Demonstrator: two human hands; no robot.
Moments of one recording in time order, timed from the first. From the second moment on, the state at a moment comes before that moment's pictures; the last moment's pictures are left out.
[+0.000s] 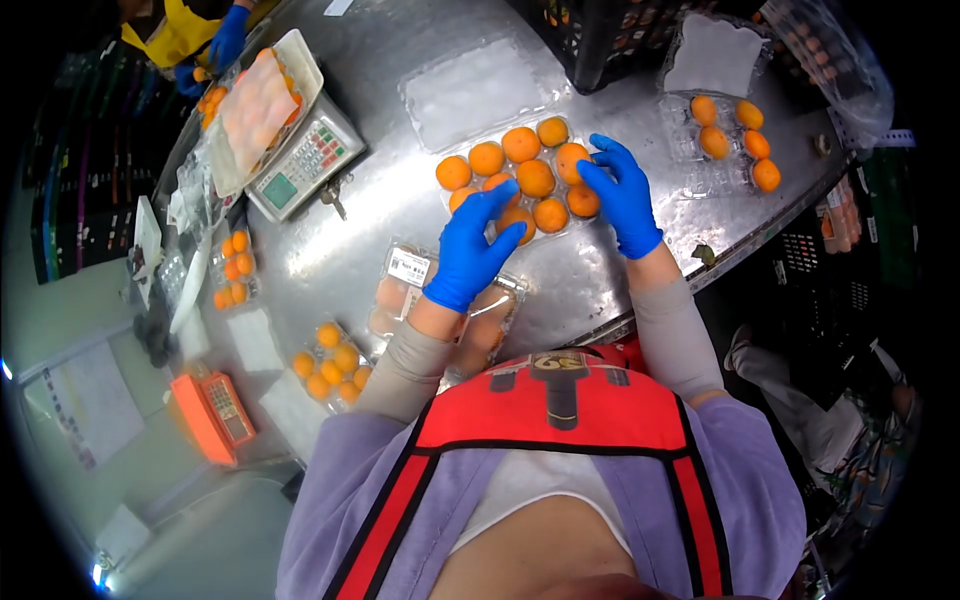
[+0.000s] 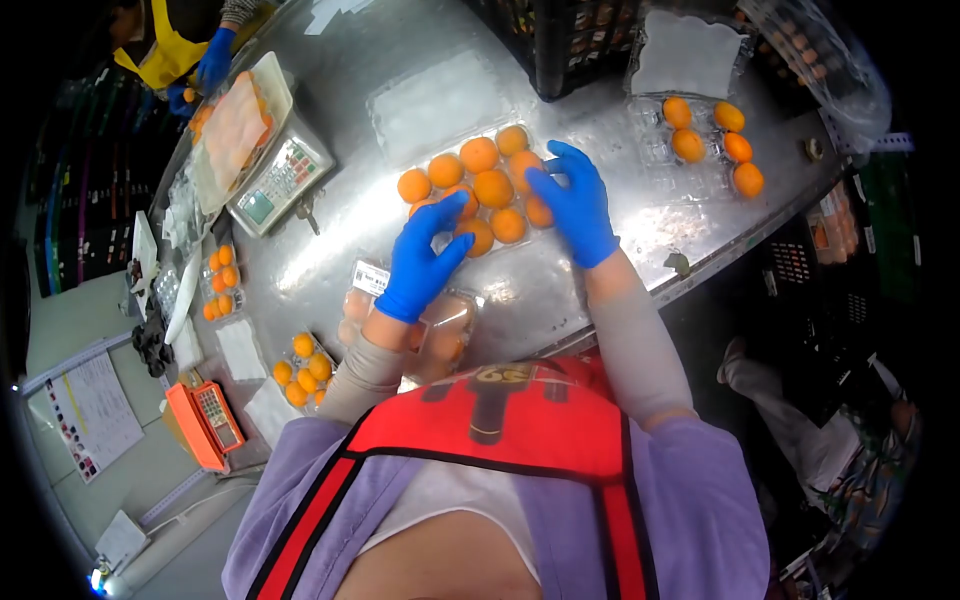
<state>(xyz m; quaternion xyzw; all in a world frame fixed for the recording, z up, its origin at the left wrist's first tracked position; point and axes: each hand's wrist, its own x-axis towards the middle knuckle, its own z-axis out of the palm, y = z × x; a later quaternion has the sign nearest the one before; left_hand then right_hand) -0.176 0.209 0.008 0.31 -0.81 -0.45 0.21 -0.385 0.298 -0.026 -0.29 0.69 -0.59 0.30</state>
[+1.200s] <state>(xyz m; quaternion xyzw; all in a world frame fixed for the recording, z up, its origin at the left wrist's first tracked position) -0.207 0.230 0.073 0.17 -0.43 -0.84 0.28 -0.322 0.316 0.067 -0.33 0.41 -0.72 0.45</state>
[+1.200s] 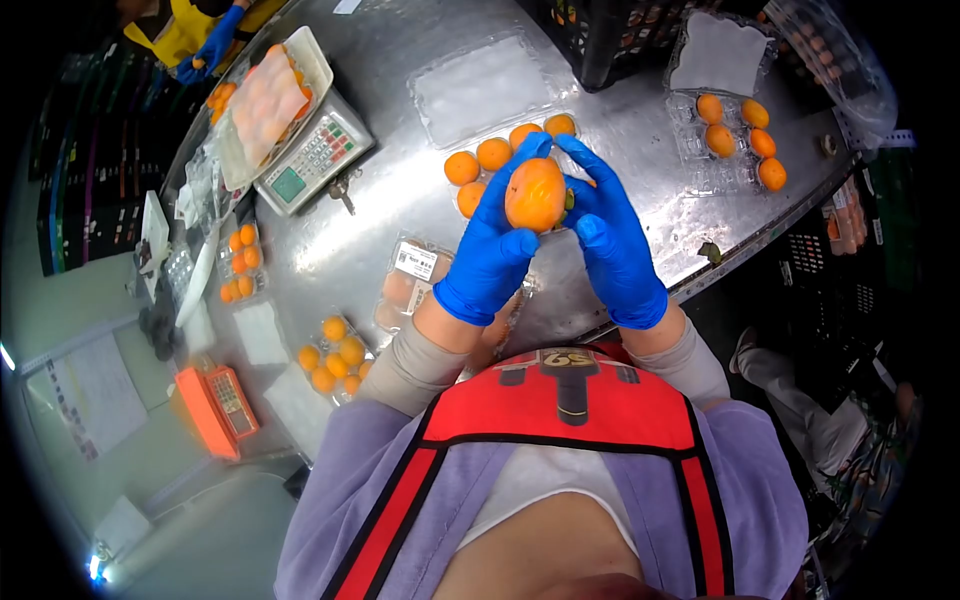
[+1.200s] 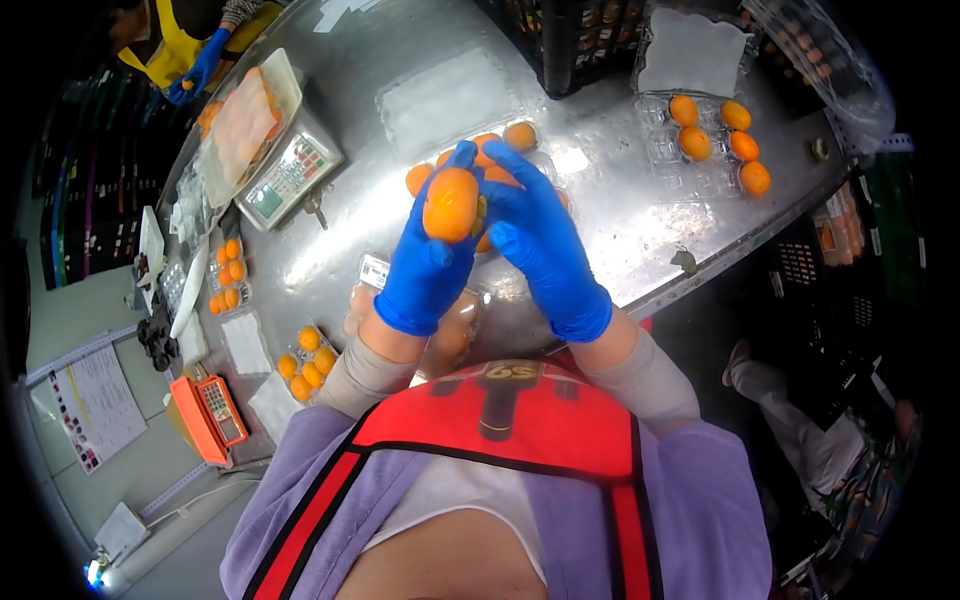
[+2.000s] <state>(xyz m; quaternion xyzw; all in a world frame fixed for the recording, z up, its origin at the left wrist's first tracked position) -0.195 0.209 0.071 0.17 -0.52 -0.81 0.21 -0.323 0.314 0.064 -0.49 0.56 -0.65 0.15</state>
